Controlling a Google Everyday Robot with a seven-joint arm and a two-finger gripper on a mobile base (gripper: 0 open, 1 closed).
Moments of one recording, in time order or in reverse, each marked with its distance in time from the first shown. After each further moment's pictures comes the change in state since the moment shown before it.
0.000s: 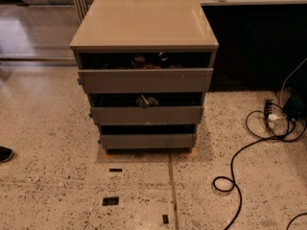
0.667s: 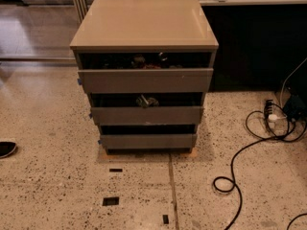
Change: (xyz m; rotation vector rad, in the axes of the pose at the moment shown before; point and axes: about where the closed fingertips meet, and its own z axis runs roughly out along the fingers) arm 0.053 -0.024 -0.015 0.126 0.243 -0.435
